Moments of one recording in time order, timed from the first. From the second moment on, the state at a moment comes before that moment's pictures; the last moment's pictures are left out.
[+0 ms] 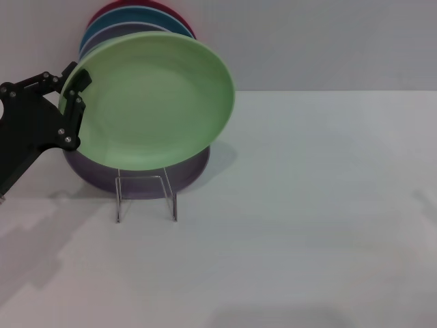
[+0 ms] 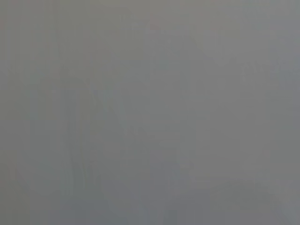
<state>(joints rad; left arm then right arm) -0.49 -1.93 -0.99 -0.16 2.89 1.59 -0.14 0.10 2.09 2.58 0.73 -1.22 1.78 -1.96</state>
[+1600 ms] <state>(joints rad) -0.49 -1.93 -0.96 -0.13 2.89 1.59 -0.20 0.10 2.09 2.57 0.73 -1.22 1.79 -1.95</state>
